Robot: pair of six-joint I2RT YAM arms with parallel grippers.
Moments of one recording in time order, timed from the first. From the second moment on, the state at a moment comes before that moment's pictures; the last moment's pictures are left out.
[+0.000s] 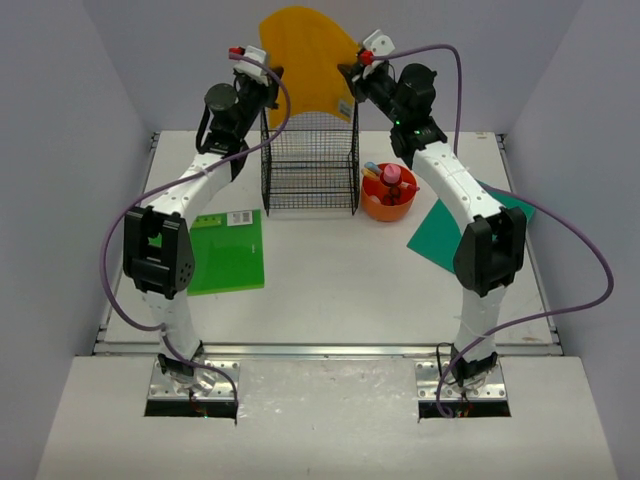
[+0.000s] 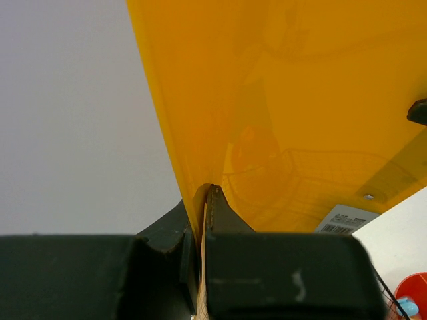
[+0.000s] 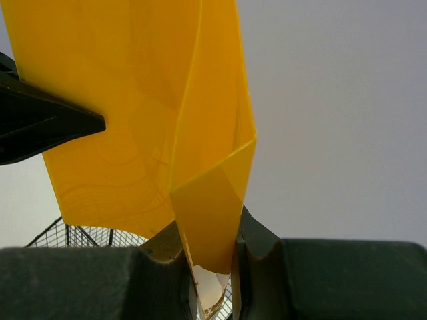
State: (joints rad) left arm -0.22 1.90 1.64 0.54 0.18 0.06; right arm 0.35 1.98 1.86 0.36 -0.33 -0.27
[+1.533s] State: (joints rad) left arm -0.19 2.08 1.67 0.50 0.17 0.06; right arm 0.30 2.12 1.83 0.37 -0.40 -0.23
